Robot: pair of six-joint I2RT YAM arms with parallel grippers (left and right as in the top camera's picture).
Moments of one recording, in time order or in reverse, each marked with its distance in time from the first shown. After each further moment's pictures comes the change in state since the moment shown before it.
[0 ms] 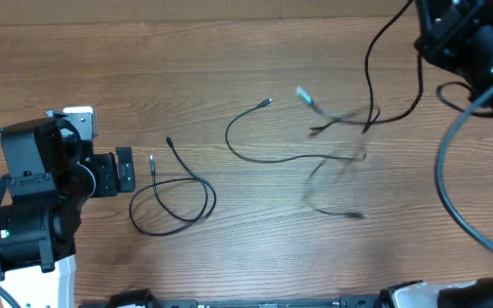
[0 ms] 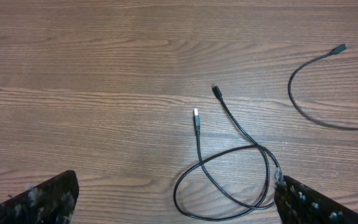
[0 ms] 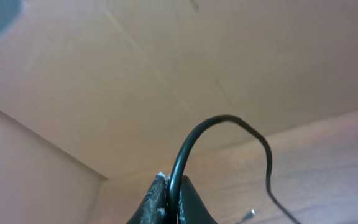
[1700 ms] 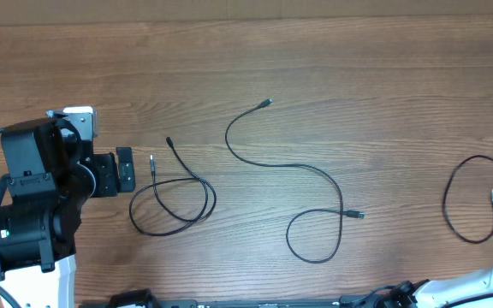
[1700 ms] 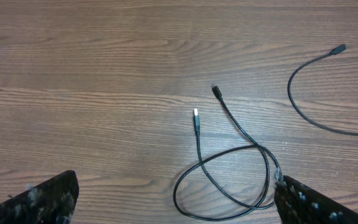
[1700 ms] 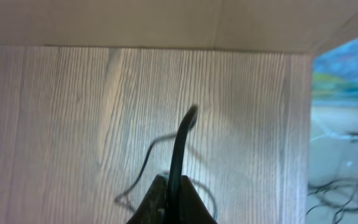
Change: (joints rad) left arm 0.000 0.000 0.000 0.000 0.000 0.000; right arm -1.293 0.390 -0.113 -0.354 0.140 -0.160
